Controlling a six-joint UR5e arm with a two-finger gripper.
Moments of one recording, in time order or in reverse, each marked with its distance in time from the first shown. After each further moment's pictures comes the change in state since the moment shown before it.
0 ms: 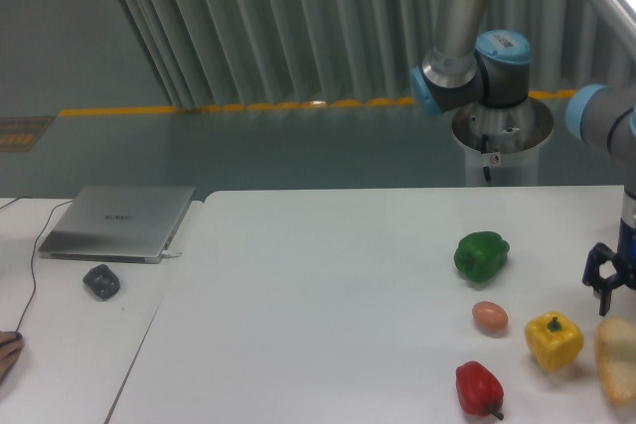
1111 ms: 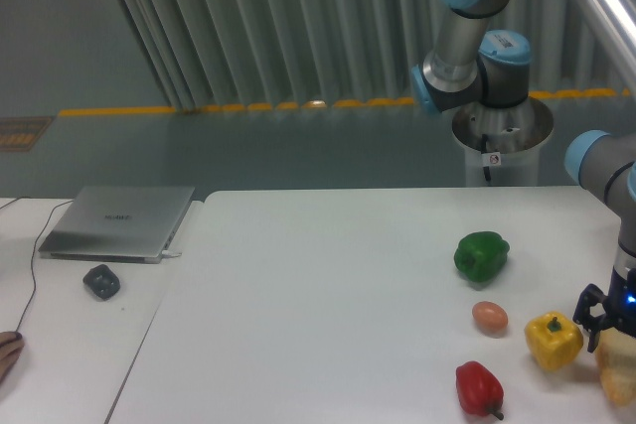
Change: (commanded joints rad) arm -0.020 -0.086 0.006 0.014 -0.012 0.002
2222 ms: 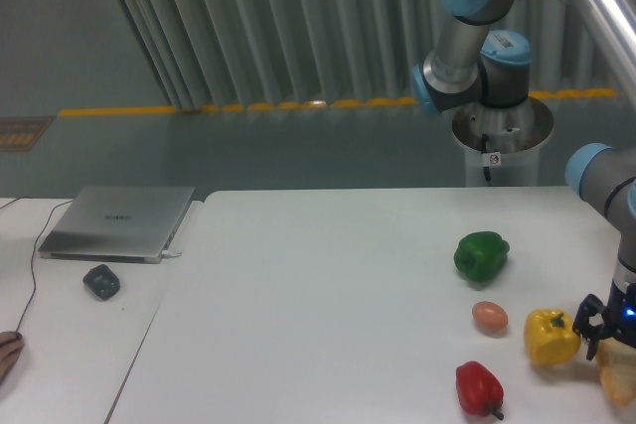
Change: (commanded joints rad) arm 0.000 -0.012 -0.008 0.003 0.009 0.003
